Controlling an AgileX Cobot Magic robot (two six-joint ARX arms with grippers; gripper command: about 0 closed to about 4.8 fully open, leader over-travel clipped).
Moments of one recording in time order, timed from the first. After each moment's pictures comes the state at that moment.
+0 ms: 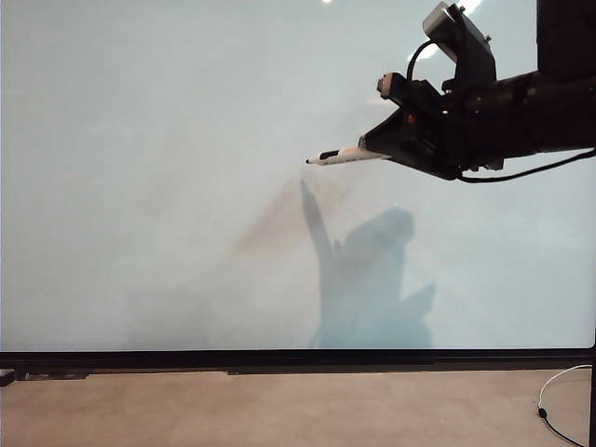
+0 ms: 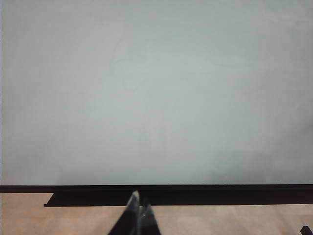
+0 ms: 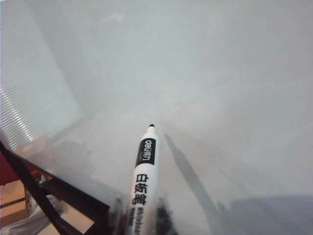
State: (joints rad) left arm 0.00 0.00 0.00 -0.04 0.00 -0.01; right arm 0.44 1.56 0.51 1.11 -0.29 0.27
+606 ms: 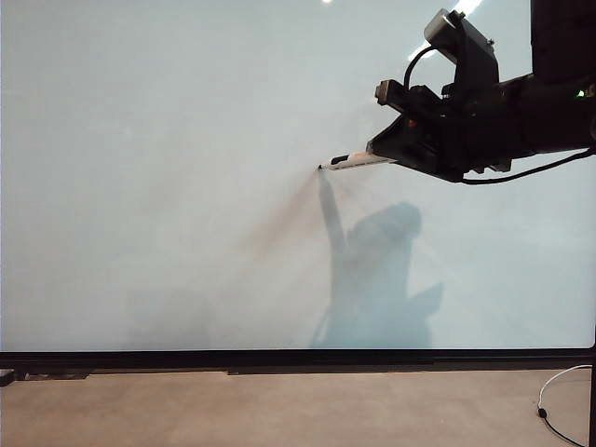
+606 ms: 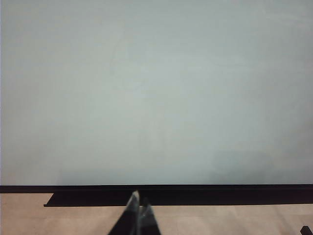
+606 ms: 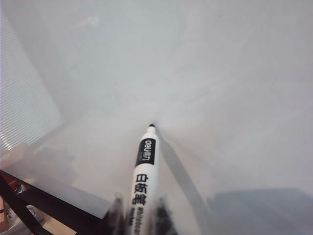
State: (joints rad) left arm 0.00 0.00 0.00 -0.04 0.00 -0.01; right arm 0.44 1.57 0.52 1.08 -0.21 0.27
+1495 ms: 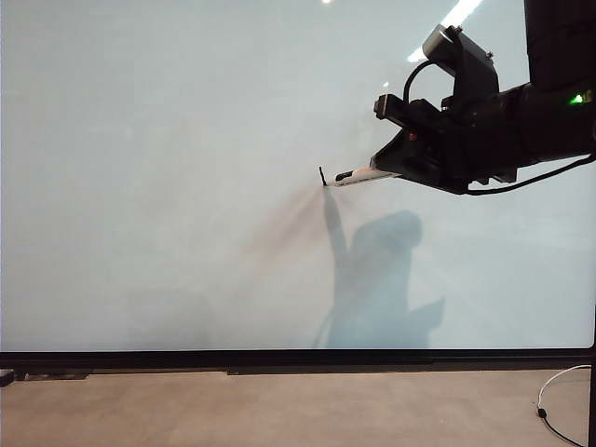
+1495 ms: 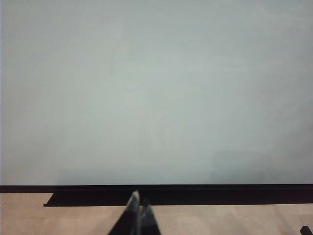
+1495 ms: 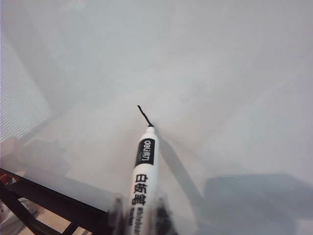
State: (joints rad) left arm 0.00 0.00 0.00 -0.04 0.00 -0.01; right arm 0.44 1.57 0.52 1.03 -0.16 0.26
